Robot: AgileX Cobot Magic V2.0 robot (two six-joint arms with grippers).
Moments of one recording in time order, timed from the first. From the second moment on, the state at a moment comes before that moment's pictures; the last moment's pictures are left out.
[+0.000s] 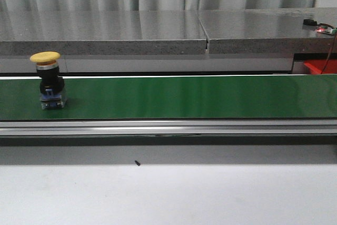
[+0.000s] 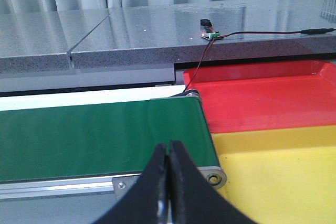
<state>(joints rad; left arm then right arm) 0.31 1.51 -1.26 -0.08 1.02 0.30 -0.09 -0.01 0.03 -0.04 0.09 0.12</state>
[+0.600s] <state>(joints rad) 0.26 1.63 -1.28 -0.11 1.03 0.30 -0.09 -0.01 0.03 -0.04 0.09 0.12</state>
